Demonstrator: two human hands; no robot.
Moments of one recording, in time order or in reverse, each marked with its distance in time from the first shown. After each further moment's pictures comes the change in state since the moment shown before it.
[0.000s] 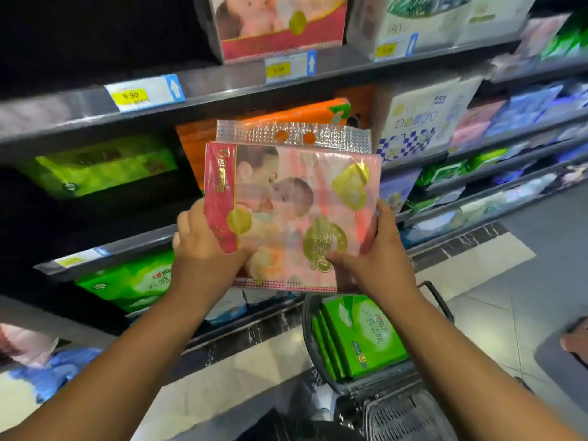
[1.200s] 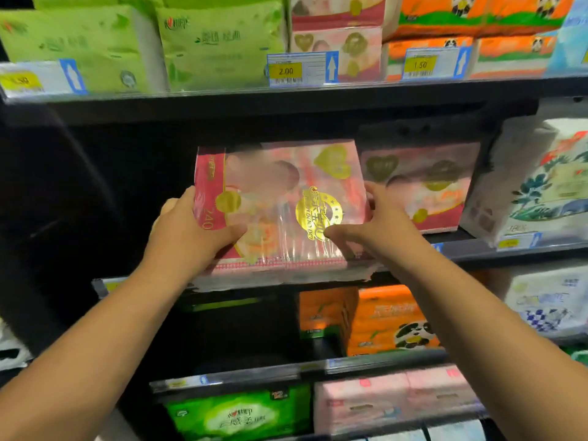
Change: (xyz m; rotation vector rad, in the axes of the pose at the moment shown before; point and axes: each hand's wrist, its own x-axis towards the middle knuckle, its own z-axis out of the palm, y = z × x) left_hand 0.168 0.028 -0.256 0.059 0.366 -0.005; right_hand 0.139 -0.299 0.043 0.318 -0.264 -0.429
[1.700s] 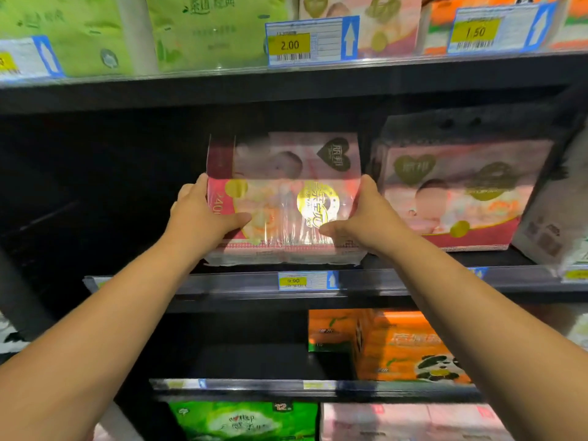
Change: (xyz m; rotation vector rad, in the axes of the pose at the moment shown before) left_hand 0.069 -0.019 0.050 0.012 0.054 -0.057; right_hand 0.106 0.046 0.023 -0.251 -0.120 -0.022
